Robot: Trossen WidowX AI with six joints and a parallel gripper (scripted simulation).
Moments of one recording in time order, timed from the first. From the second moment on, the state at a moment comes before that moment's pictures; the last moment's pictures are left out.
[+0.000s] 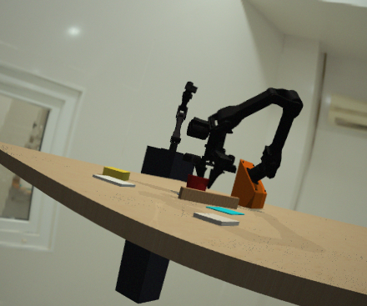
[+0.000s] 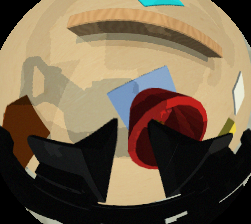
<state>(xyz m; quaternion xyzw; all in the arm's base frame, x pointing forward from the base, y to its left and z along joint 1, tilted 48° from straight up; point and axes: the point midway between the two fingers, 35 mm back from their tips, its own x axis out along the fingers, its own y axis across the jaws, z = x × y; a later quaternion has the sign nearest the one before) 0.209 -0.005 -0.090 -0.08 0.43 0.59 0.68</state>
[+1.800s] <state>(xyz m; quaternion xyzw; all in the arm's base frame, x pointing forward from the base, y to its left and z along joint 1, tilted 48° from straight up) 0.212 -0.045 -0.052 -0.08 0.43 0.59 0.68</state>
